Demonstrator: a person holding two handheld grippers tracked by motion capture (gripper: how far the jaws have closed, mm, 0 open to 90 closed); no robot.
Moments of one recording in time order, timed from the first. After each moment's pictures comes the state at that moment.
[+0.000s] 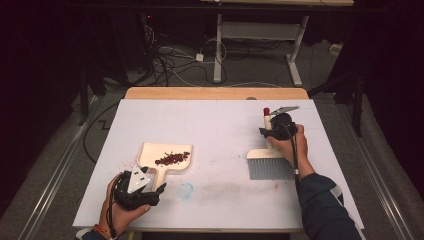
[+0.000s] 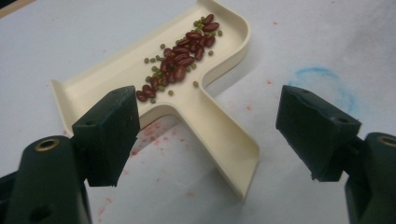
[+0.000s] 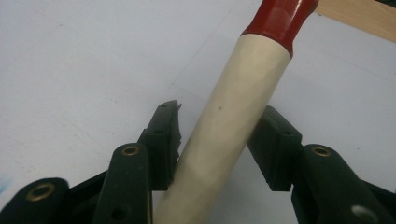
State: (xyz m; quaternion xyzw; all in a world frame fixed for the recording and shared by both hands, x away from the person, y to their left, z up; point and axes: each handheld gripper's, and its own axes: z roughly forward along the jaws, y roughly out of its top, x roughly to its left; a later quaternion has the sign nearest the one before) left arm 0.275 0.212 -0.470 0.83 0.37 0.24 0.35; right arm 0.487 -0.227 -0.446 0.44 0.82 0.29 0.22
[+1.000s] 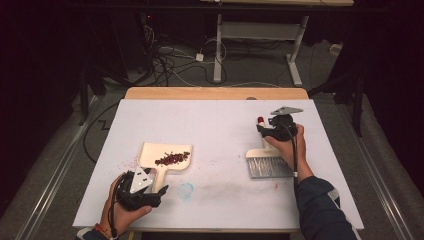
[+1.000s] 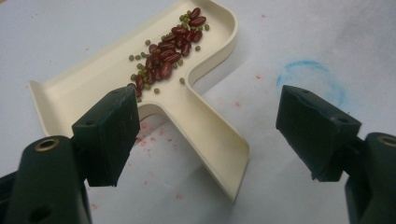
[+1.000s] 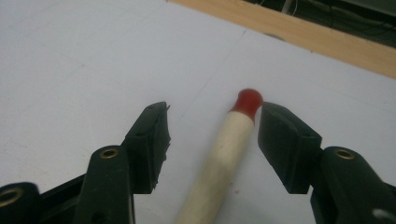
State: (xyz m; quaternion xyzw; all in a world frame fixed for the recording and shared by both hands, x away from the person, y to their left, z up) left arm 0.277 0.210 -0.474 0.84 0.36 0.23 0.34; right arm 0.477 -0.226 -0.439 0.43 0.79 0.36 0.25
